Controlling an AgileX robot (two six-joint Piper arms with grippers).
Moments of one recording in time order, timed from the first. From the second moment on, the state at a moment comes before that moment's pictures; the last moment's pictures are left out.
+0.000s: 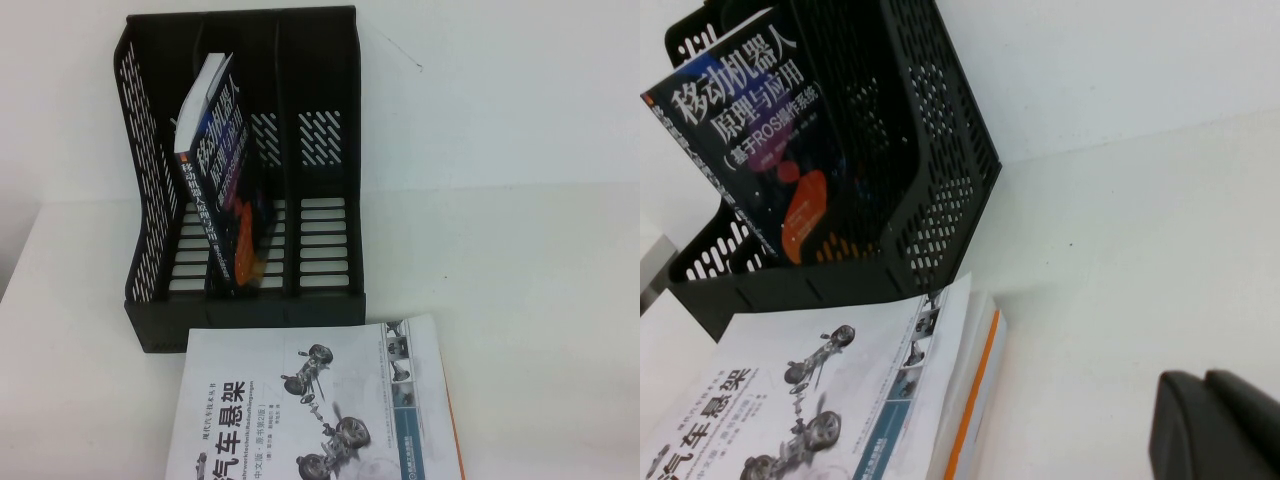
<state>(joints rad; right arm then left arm) 0.61 -0.02 -0.19 -0.35 0.57 0.74 -0.03 -0.01 0.02 -0.12 0.34 0.13</state>
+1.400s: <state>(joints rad) 0.51 -0.02 -0.11 -0.34 0.53 0.63 -0.03 -0.01 0.02 -0.09 0.35 0.10</state>
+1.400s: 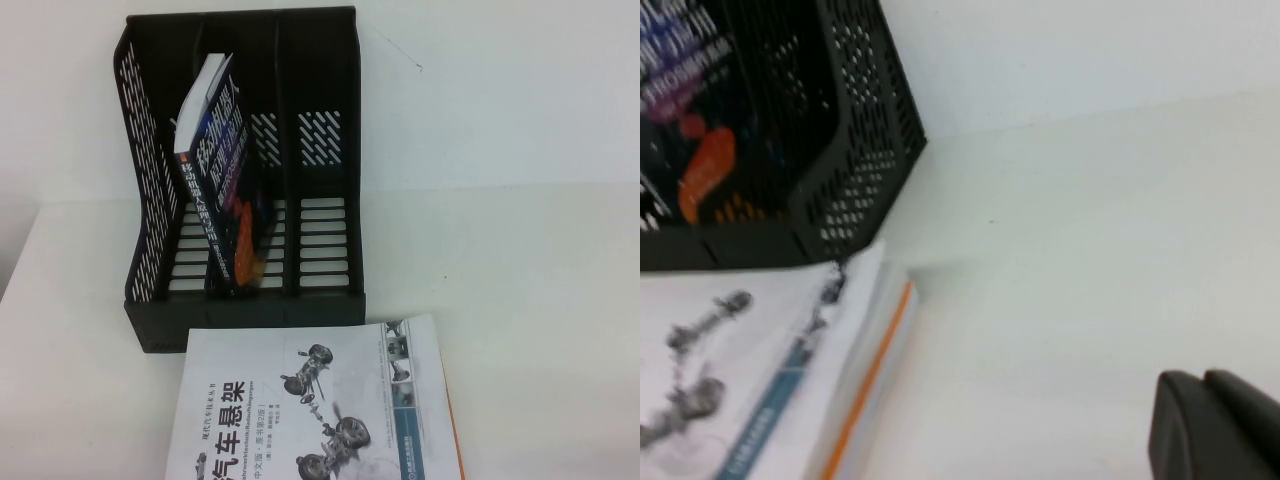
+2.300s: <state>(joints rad) 0.18 -0.02 0.02 -0.02 0.39 -0.03 -0.03 -0.01 0.02 -0.09 0.35 0.10</state>
